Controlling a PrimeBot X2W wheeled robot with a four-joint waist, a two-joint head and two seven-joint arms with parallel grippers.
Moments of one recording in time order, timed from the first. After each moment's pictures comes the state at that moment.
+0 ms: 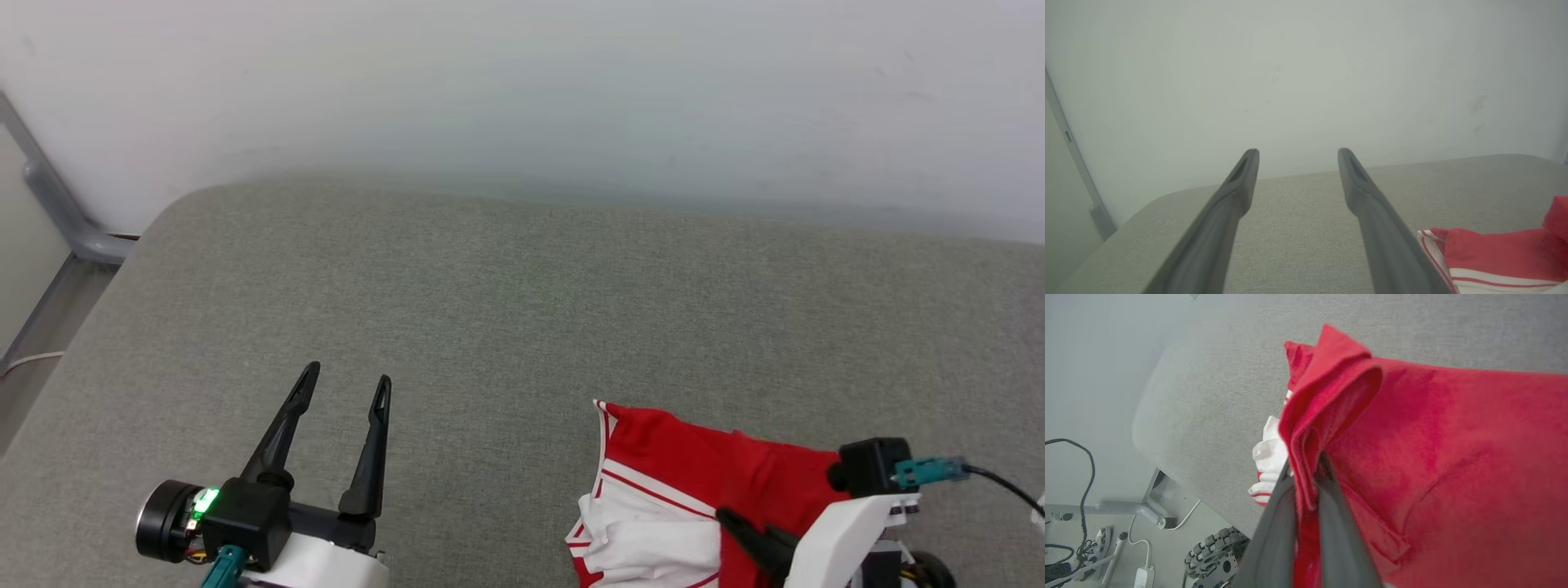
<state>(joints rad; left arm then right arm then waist) 0.04 0.09 -0.07 -0.09 -0.04 -0.12 -0.26 0.08 -0.06 0.03 -0.13 0.55 0.13 0.75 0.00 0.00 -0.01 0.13</state>
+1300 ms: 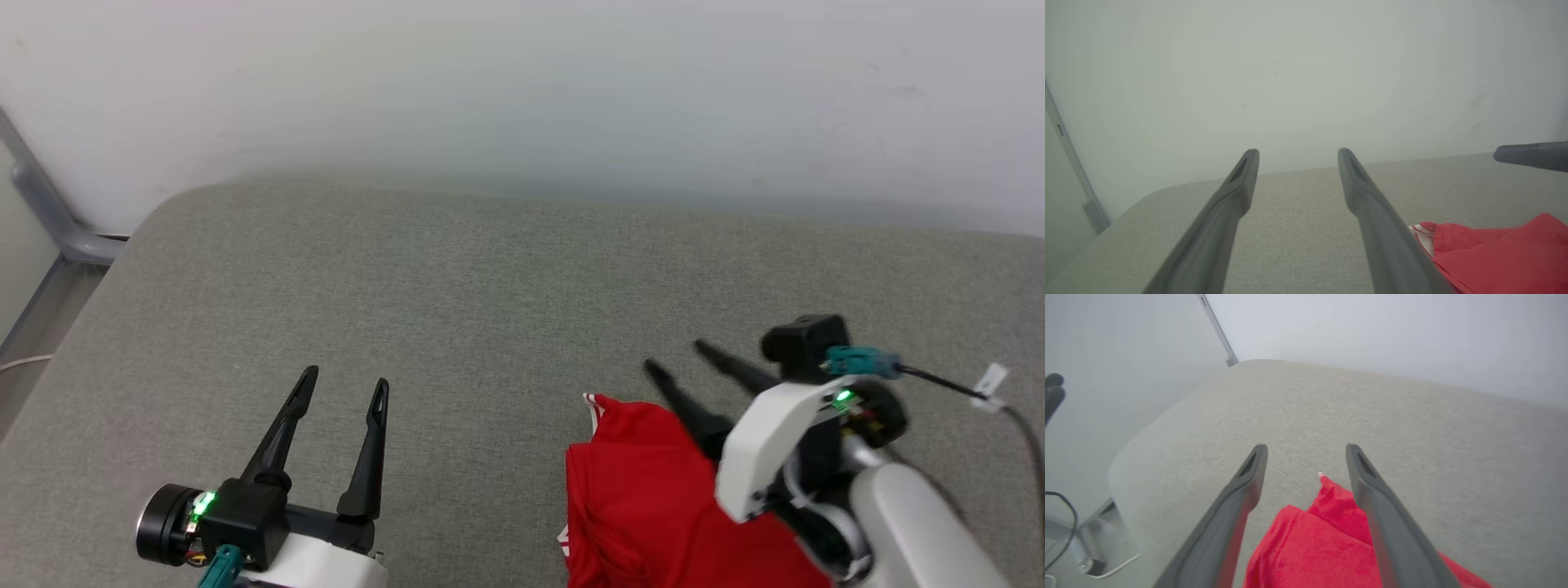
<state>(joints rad) 0.04 0.09 -0.07 -0.07 -0.05 -0.13 -0.26 -0.25 -0.08 0.30 0.16 0.52 0.13 0.34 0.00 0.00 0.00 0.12</state>
